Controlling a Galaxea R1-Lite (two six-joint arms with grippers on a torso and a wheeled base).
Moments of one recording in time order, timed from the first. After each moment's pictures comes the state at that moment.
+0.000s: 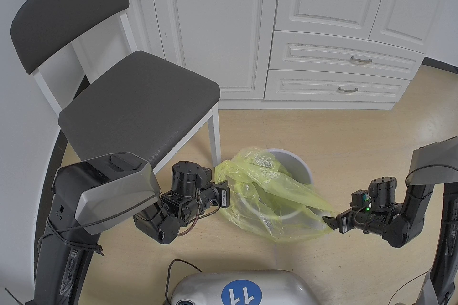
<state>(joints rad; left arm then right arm) -0.53 2.54 -1.10 -1.09 -0.04 -0.17 0.16 2.27 -0.39 -1.25 0.04 -0.14</state>
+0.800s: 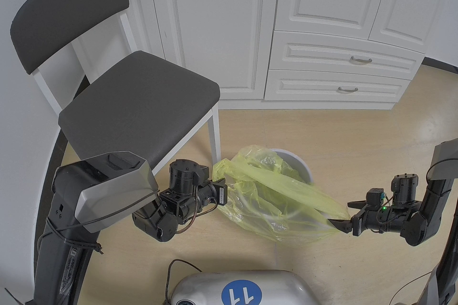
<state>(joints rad) -0.51 2.54 -1.11 -1.09 -0.04 -0.17 0.03 2.16 -0.29 -1.28 0.50 -0.21</state>
